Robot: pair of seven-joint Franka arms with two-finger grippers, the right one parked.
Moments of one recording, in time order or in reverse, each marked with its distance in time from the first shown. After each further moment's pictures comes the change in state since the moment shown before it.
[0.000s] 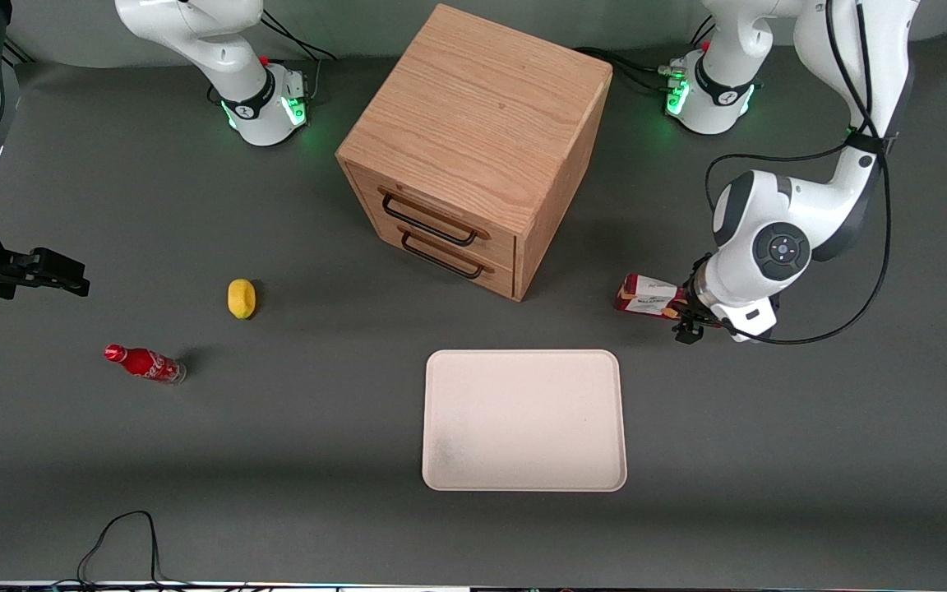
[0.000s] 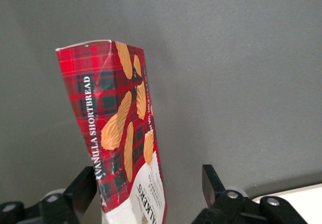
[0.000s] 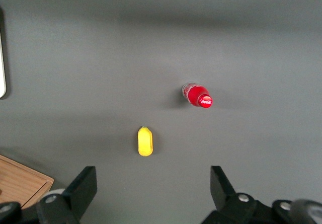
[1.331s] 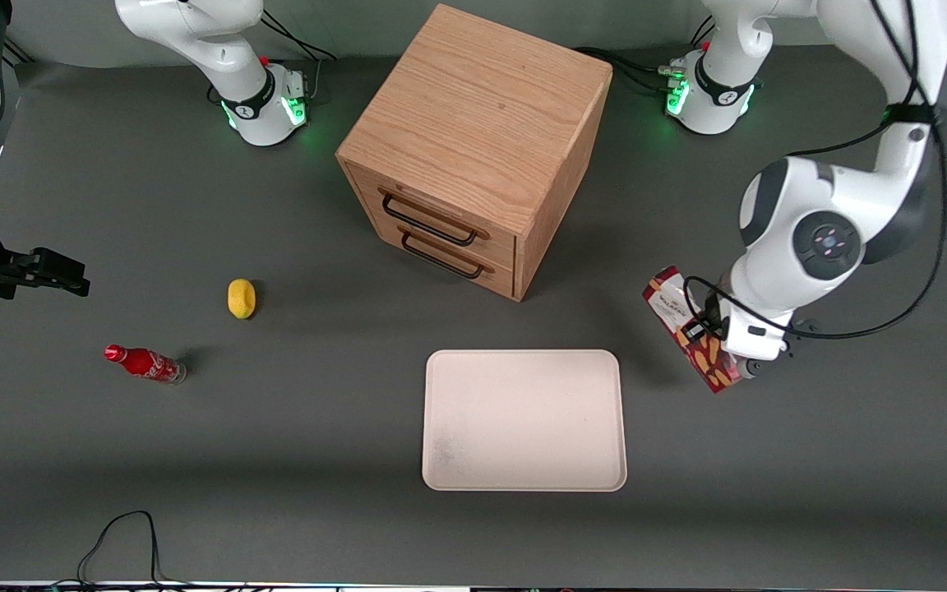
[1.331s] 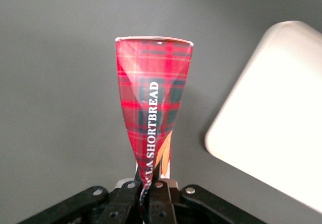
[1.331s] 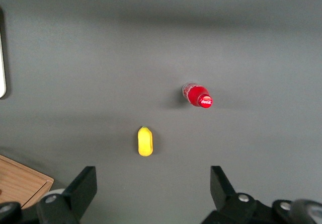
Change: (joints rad) arm -0.010 -0.029 0.001 0.343 0.025 -0.248 0.787
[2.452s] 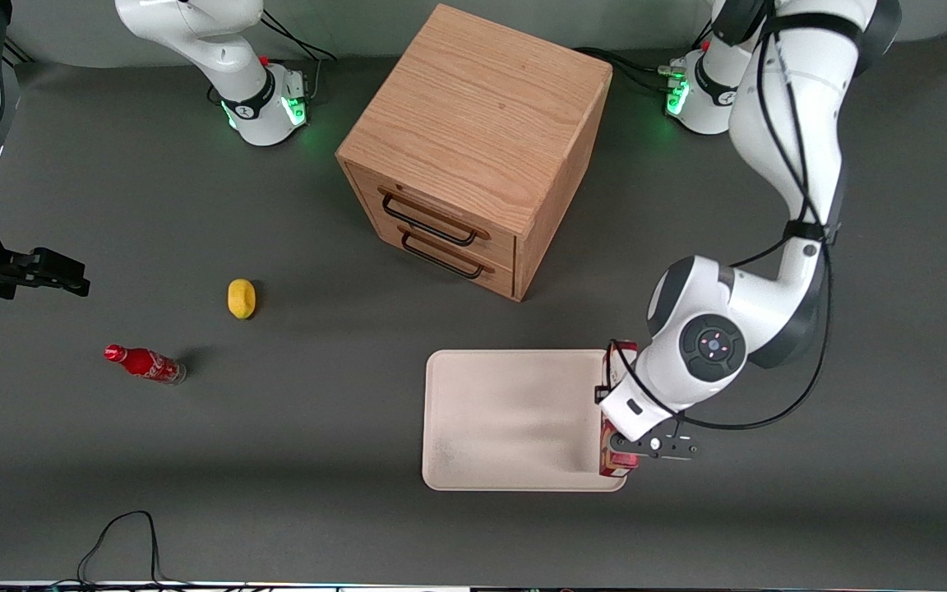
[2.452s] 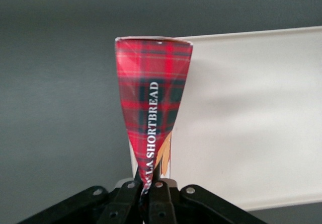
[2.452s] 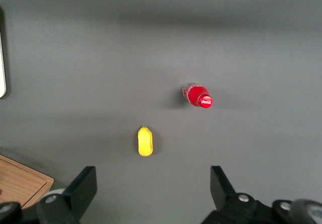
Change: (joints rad) arm -0.183 0.538 0.059 0.566 -0.022 0.041 0.421
